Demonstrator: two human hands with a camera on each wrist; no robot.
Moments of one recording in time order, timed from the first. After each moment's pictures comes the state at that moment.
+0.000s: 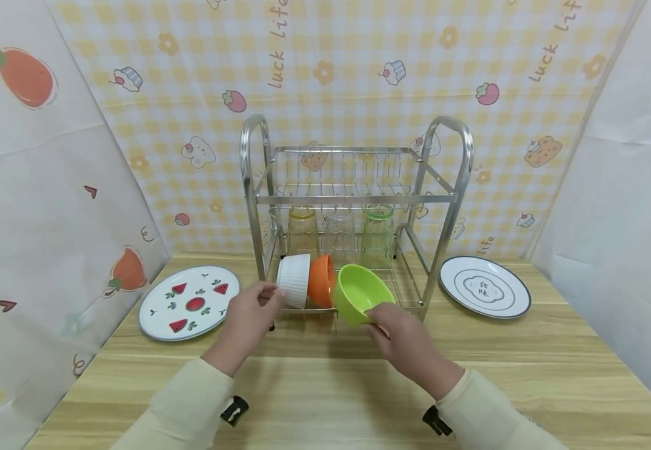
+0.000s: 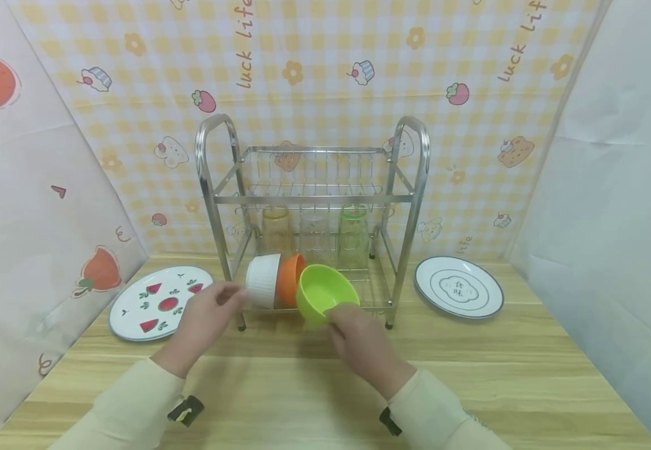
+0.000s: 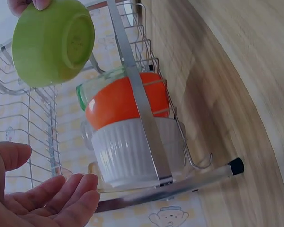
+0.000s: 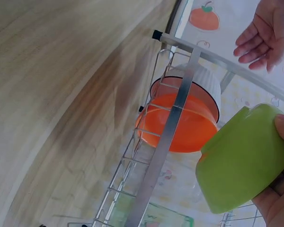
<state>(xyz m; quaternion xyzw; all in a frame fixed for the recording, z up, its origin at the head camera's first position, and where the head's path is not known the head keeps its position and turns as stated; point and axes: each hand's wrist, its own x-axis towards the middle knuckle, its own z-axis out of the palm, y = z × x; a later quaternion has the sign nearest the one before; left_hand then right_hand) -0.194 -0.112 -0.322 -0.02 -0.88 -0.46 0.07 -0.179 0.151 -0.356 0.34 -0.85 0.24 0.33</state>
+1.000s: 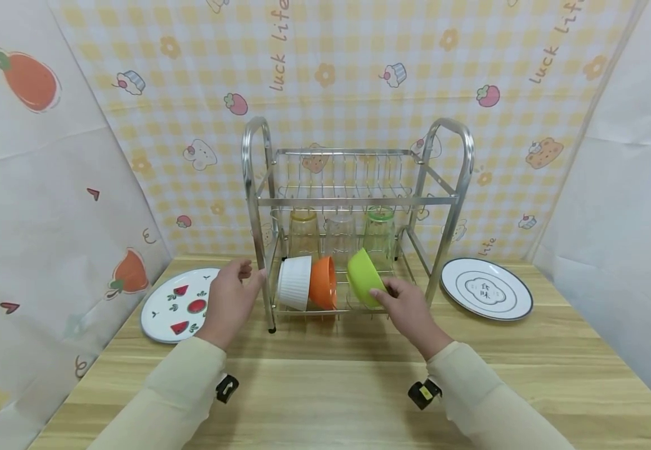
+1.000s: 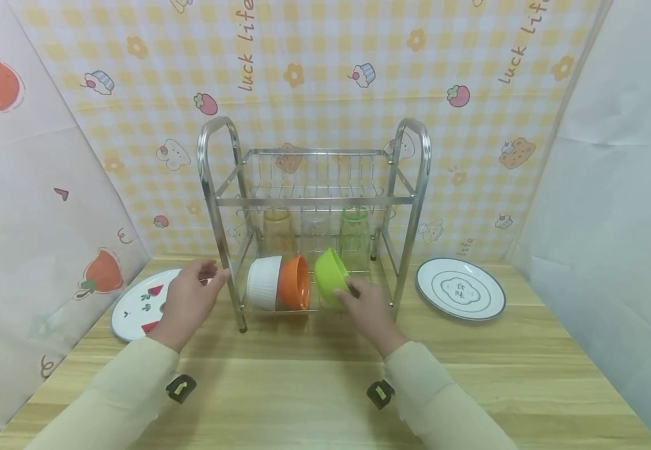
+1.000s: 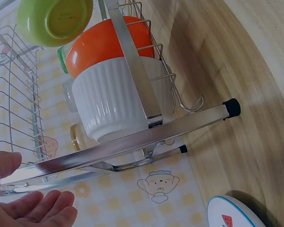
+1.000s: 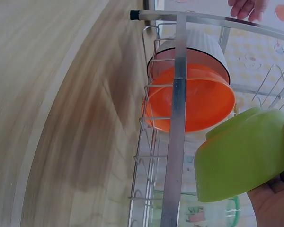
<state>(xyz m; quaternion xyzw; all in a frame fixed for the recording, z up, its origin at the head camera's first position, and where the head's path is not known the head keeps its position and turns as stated) -0.225 -0.139 -0.316 0.00 -0.89 -0.43 0.14 -0.223 0.155 -0.343 0.08 -0.87 0.48 0.11</state>
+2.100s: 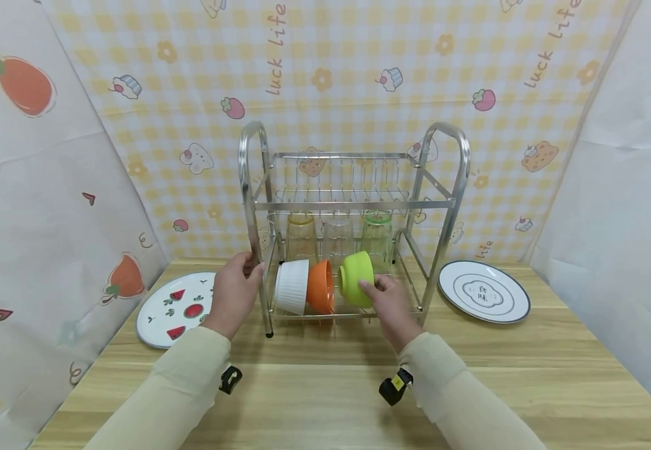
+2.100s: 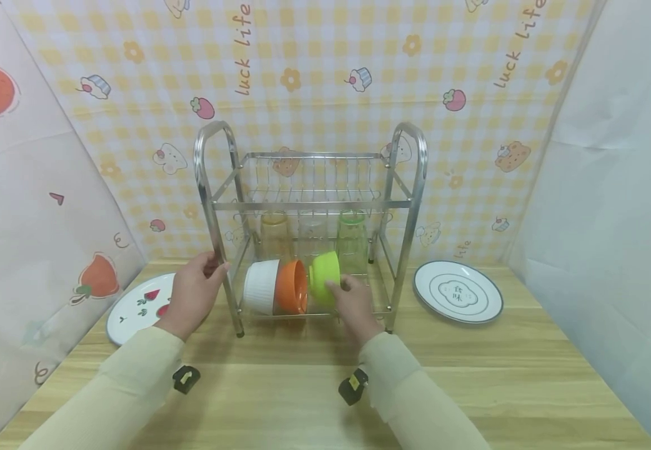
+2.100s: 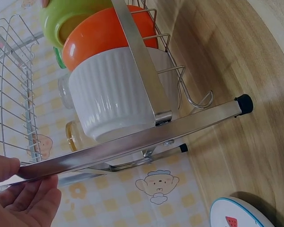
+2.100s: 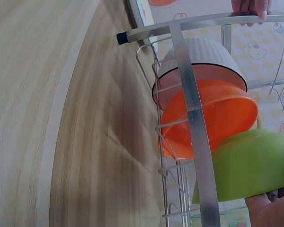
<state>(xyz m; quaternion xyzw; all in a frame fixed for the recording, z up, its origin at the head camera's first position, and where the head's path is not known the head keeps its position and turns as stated) -0.242 -0.129 -0.306 -0.01 -0.88 -0.45 0.15 -0.251 0.128 -0.359 -0.05 -0.74 0.67 0.07</state>
